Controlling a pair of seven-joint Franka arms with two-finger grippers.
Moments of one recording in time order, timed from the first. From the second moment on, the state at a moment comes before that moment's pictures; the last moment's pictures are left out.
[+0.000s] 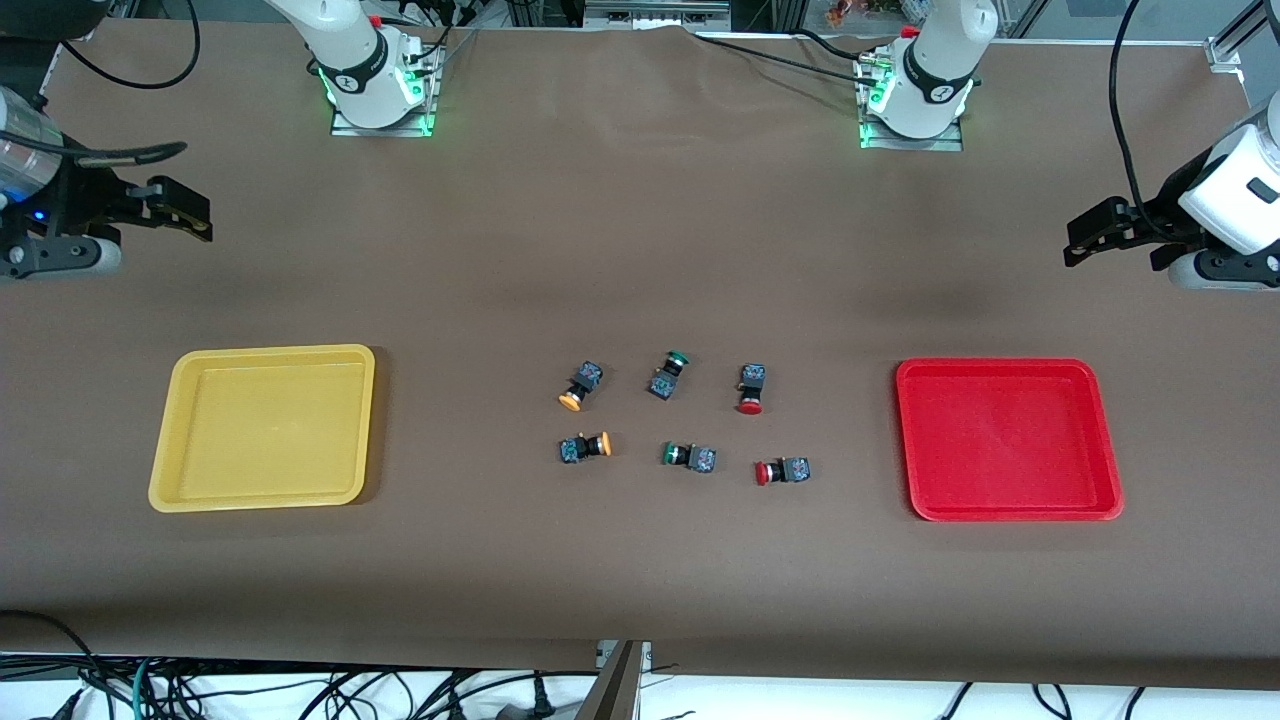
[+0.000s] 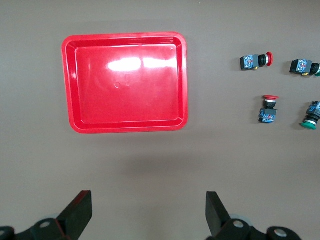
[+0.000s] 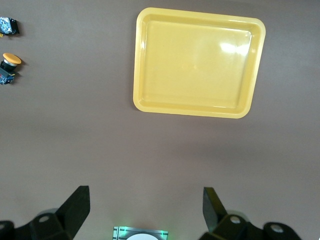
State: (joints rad) left arm -0.03 0.02 0.01 -1.62 -0.01 1.58 -0.01; right arm 0.08 0.09 0.00 -1.49 -0.05 1.45 -0.05
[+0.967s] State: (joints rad) left arm -0.03 0.02 0.01 -1.62 -0.01 1.59 -0.01; right arm 0.21 0.41 0.00 -1.49 -0.01 1.74 -0.03
